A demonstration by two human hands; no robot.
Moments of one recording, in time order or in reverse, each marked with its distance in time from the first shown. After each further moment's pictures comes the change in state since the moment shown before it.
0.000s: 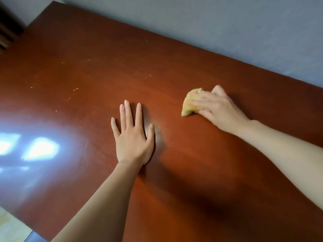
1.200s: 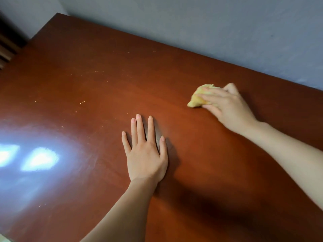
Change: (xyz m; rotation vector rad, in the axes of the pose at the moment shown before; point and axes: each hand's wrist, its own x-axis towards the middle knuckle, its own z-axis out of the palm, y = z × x) left_hand 0.004 -0.004 0.005 -0.053 0.028 0.009; right_hand 0.036 0.012 0.014 -0.051 0.112 0.212
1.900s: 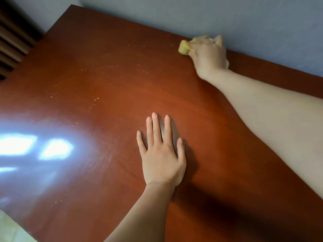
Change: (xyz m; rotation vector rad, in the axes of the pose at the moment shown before) left_hand -0.001 0.003 -0.001 -0.009 0.005 0.001; right_hand 0.162 -0.027 0.045 -0.198 -0.006 0.276
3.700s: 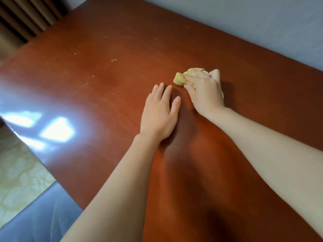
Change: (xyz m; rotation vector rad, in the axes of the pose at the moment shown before) left_hand -0.008 -0.003 -0.013 -0.296 0.018 0.010; right_hand -0.172 -0.026 -0.008 0.163 0.031 -0.180
